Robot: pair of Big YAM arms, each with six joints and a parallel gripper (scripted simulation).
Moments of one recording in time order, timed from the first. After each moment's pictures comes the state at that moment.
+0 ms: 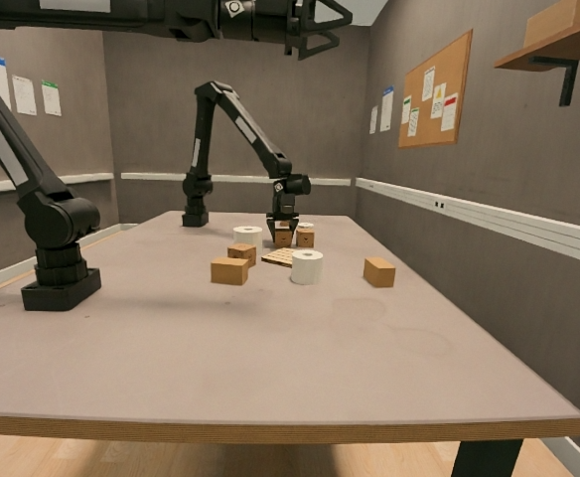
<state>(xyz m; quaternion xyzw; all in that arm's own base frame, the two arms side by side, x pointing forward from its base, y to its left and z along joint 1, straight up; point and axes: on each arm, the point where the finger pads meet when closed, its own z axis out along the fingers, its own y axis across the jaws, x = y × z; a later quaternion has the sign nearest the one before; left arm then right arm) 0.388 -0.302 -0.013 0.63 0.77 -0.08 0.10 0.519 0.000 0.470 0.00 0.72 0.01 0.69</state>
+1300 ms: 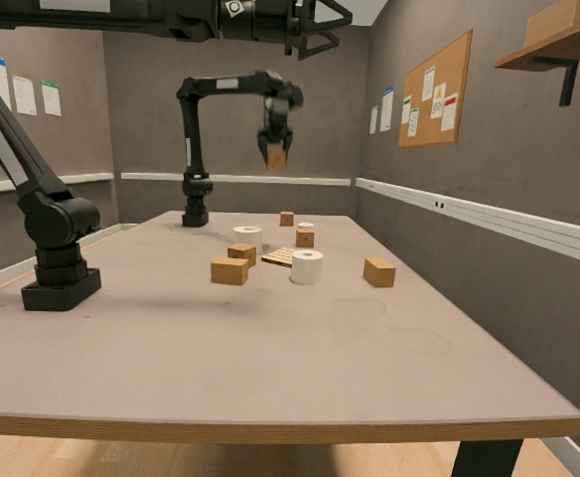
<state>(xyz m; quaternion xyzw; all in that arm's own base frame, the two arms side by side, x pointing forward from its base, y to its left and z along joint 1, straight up) 0.359 -0.332 0.248 0.61 0.78 -0.08 0.12 0.519 0.000 0.470 0.00 0.72 0.01 0.69</state>
